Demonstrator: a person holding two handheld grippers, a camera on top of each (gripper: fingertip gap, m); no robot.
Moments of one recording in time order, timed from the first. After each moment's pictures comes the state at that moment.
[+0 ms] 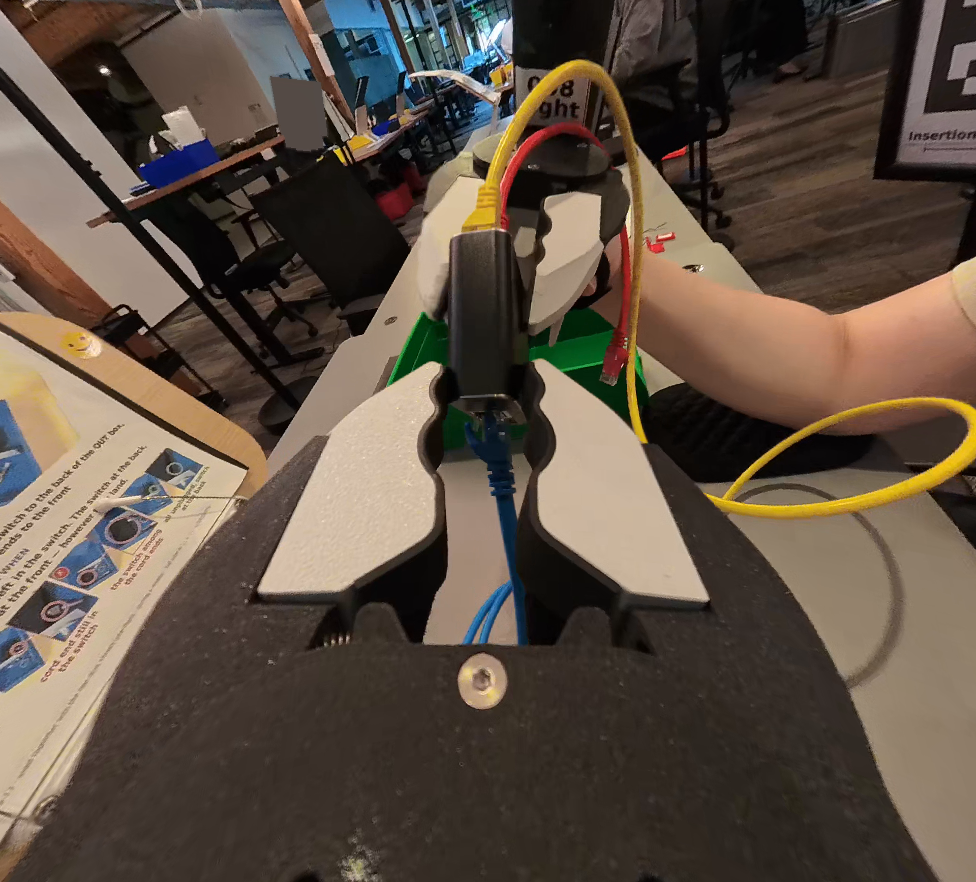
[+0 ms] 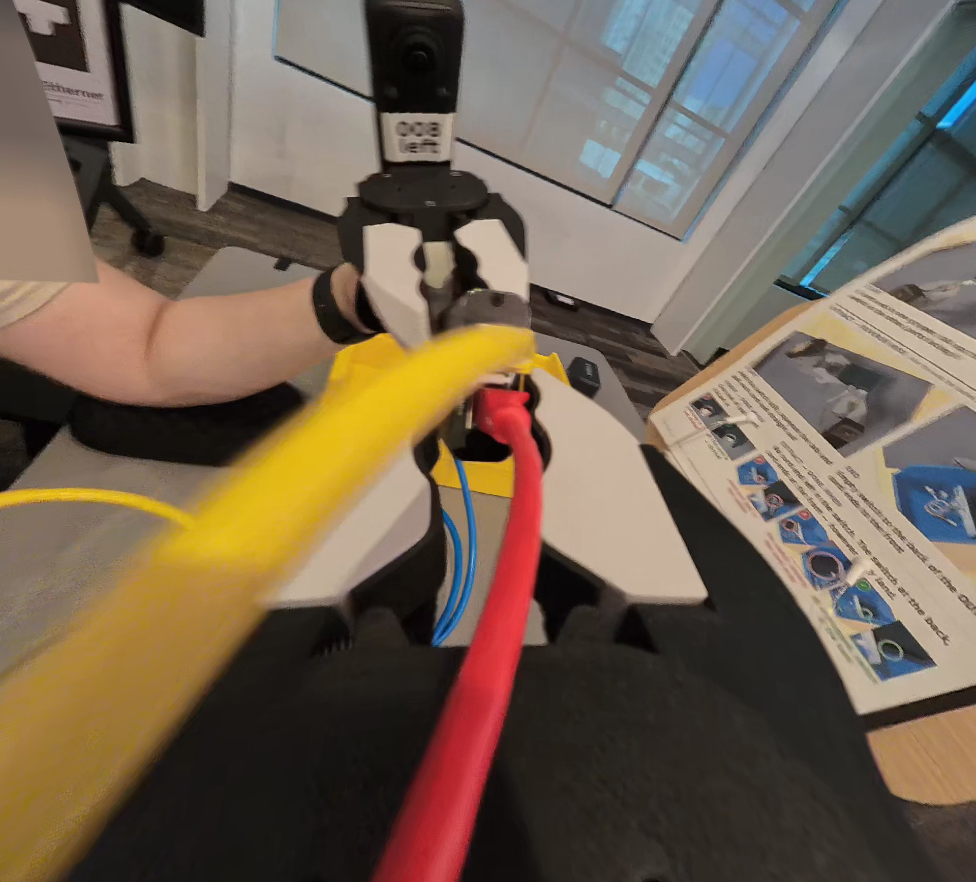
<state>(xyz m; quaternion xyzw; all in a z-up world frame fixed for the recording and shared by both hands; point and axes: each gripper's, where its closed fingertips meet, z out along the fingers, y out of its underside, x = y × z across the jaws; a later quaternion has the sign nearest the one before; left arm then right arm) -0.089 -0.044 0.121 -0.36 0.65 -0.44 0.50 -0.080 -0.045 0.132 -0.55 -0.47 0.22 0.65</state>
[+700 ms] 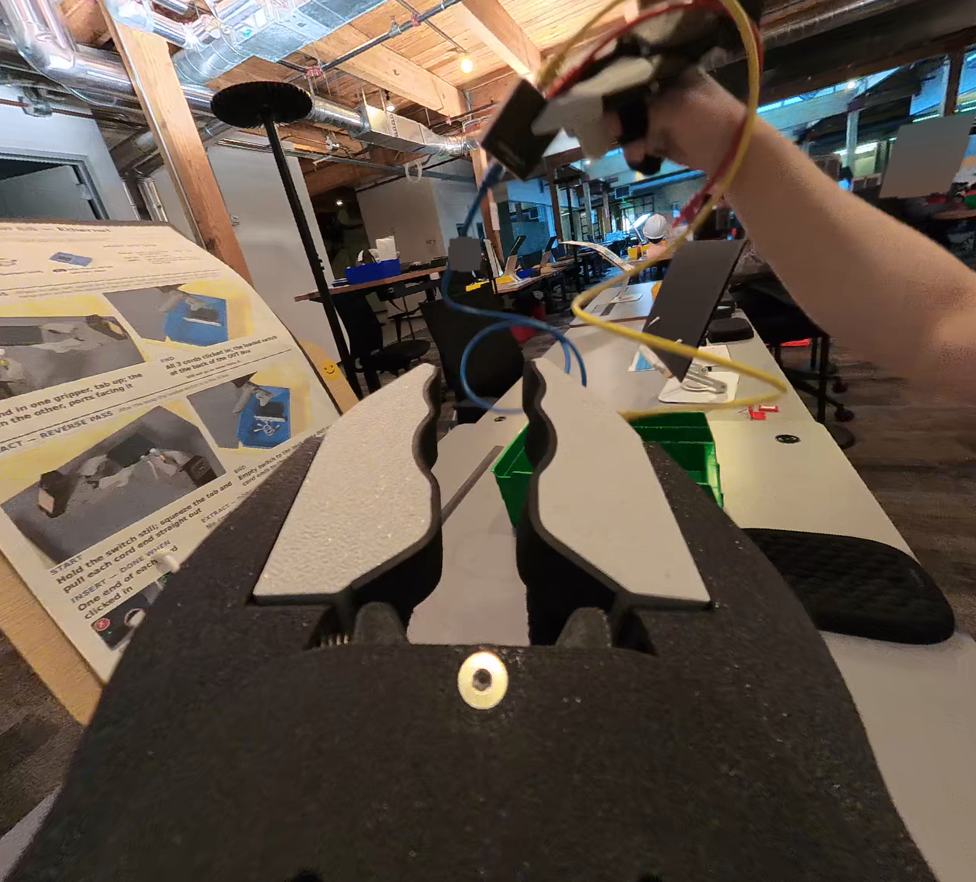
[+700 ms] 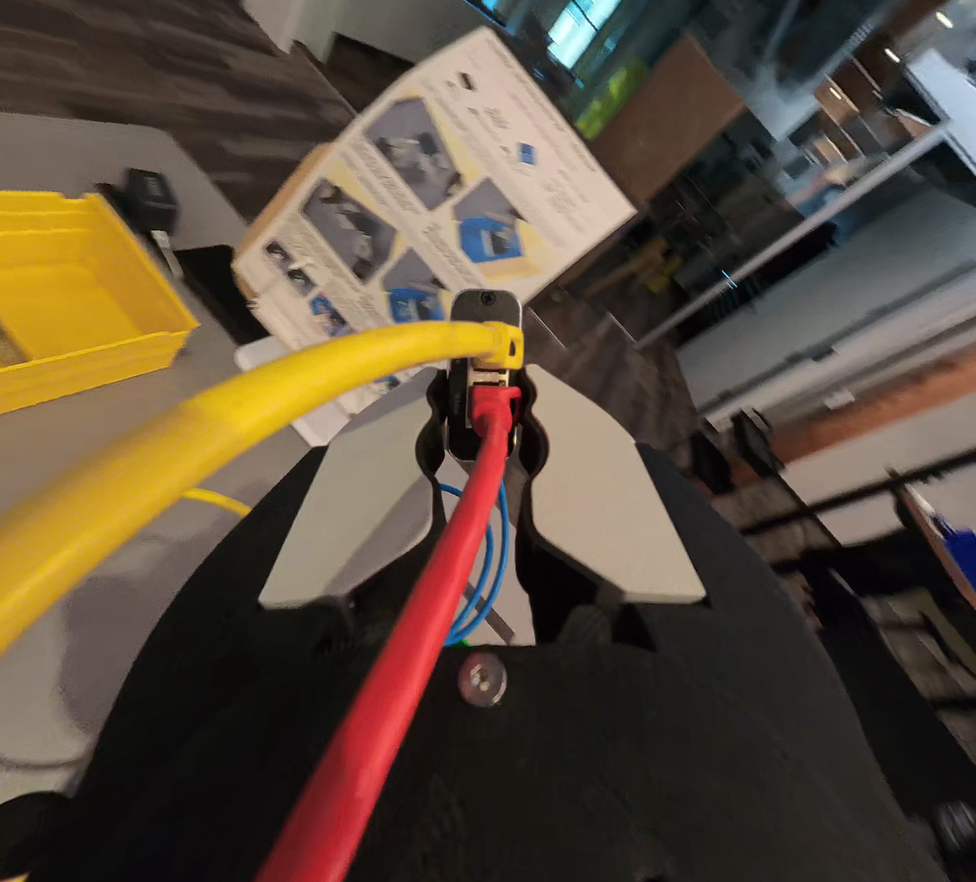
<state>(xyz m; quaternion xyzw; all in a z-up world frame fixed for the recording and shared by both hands) -0.188 0.017 0.197 -0.39 0.47 -0.50 0.62 0.065 -0.019 0.338 -0.73 -0.27 -0.19 0.60</state>
